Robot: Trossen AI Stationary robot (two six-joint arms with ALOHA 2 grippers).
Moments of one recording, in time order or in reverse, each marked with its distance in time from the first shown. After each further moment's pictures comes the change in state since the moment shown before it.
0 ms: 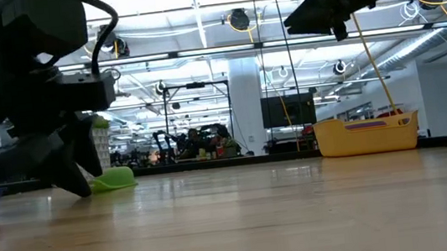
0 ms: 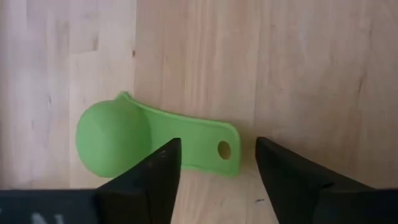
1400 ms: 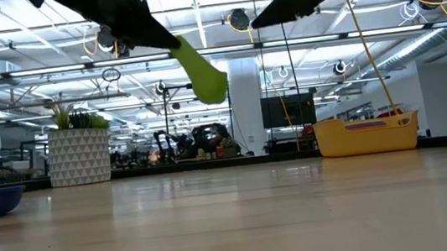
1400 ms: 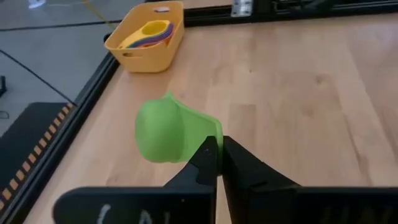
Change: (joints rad) left arm 0.410 -0.437 0.054 0.481 0.350 0.447; right arm 0.296 0.317 0.194 0.038 0.367 -0.544
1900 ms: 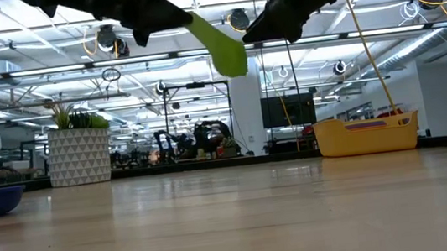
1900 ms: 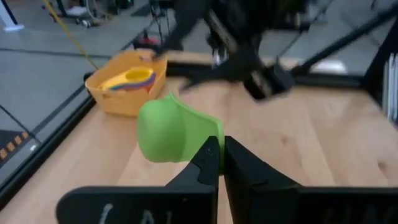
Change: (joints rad) left arm 0.050 0.000 -0.050 0.259 0.156 -0.087; right arm 0.057 0.146 0.012 0.122 0.155 -0.178
